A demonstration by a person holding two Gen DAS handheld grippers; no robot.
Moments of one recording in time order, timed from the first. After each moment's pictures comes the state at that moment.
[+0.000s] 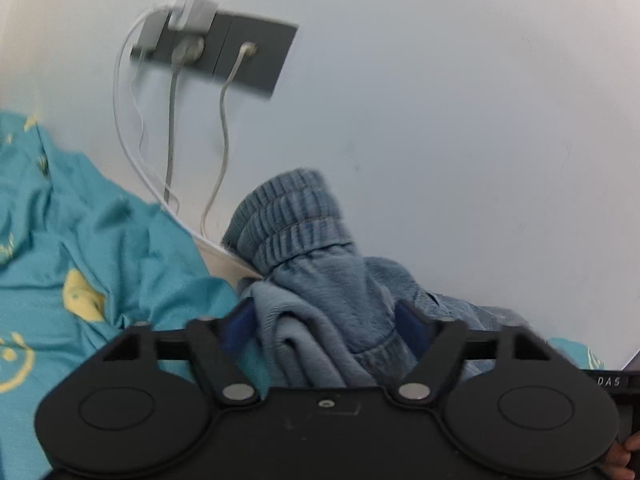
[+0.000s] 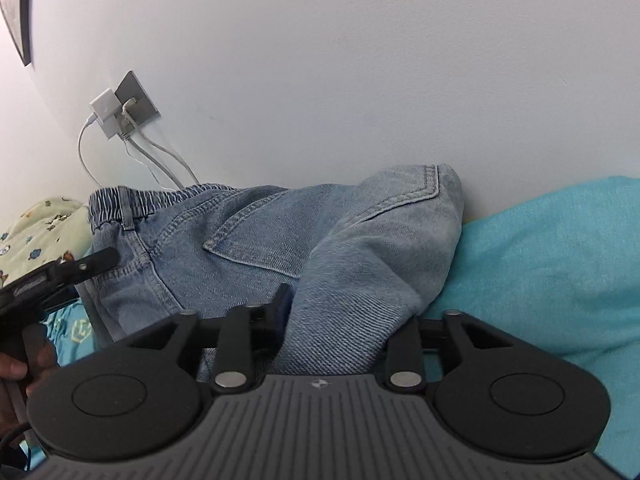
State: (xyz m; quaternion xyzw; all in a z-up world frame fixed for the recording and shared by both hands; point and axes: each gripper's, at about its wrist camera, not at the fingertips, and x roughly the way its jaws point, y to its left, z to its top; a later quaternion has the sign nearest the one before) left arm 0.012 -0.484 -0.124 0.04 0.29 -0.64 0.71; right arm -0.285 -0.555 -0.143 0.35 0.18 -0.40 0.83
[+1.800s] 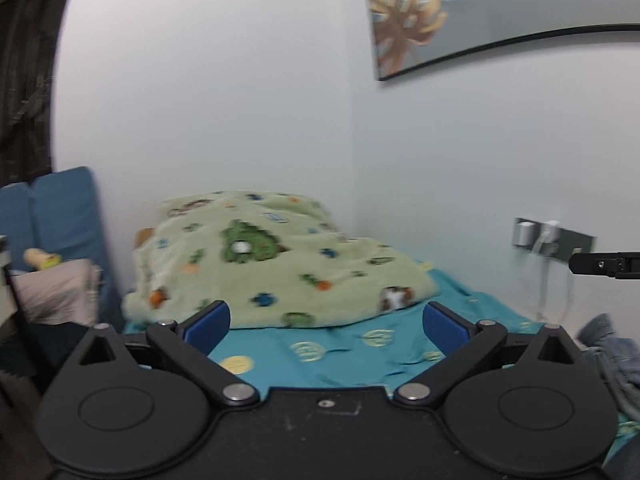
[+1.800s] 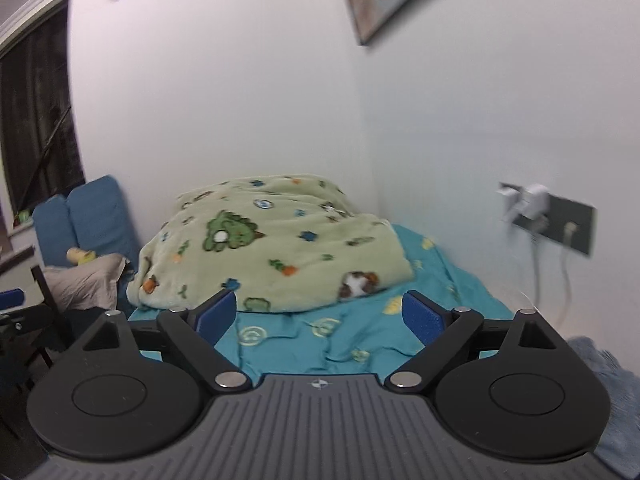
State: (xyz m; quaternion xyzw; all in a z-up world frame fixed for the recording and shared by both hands) left arm -0.013 -0.041 0.094 0.06 0.12 -0.21 0.97; right arm -0.089 -0.309 0.088 0.12 0.12 -0.07 0.98
